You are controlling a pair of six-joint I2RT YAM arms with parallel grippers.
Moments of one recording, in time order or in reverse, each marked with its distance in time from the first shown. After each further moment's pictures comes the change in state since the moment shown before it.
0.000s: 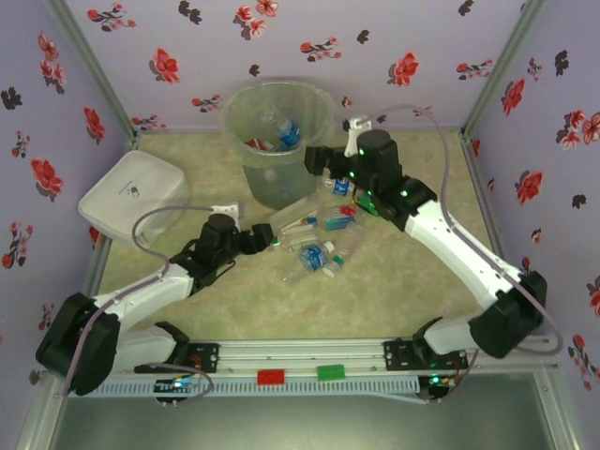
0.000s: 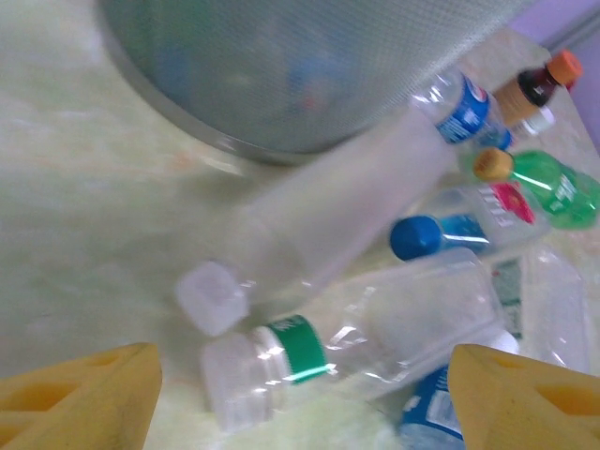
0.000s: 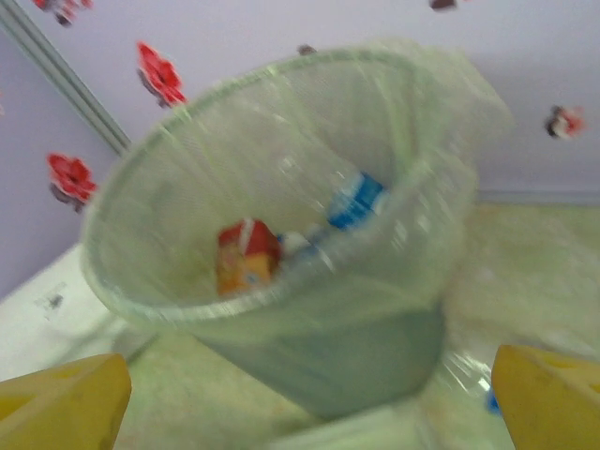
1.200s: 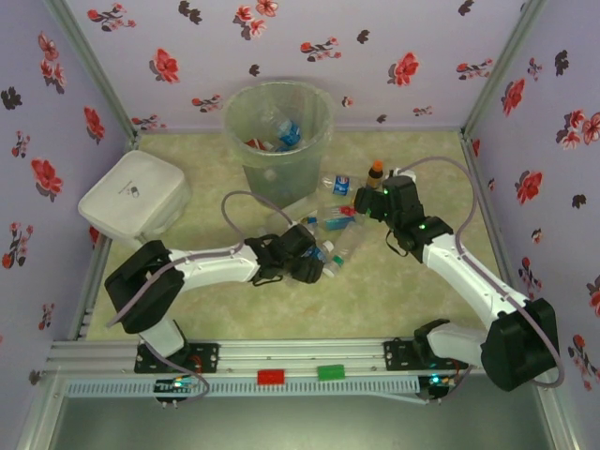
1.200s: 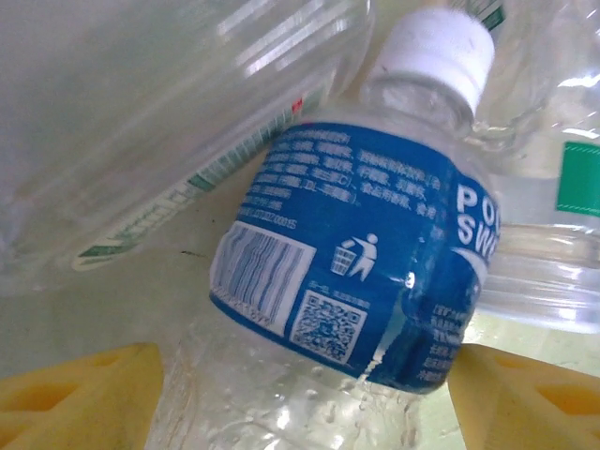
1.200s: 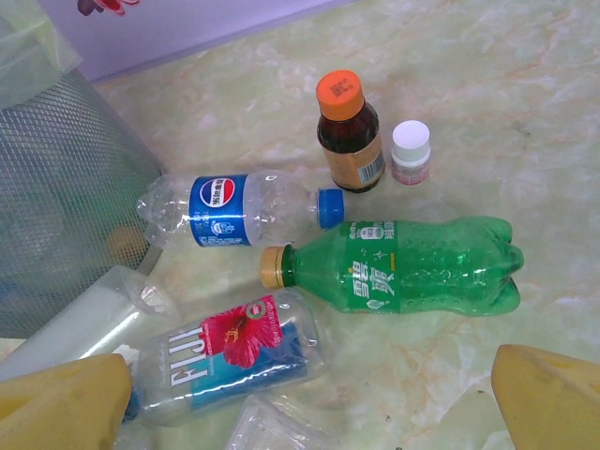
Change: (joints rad) left arm -0.376 0.460 0.412 -0.423 -0.102 0.105; right arm -0.197 -0.157 -0.422 -0.051 0.159 0.128
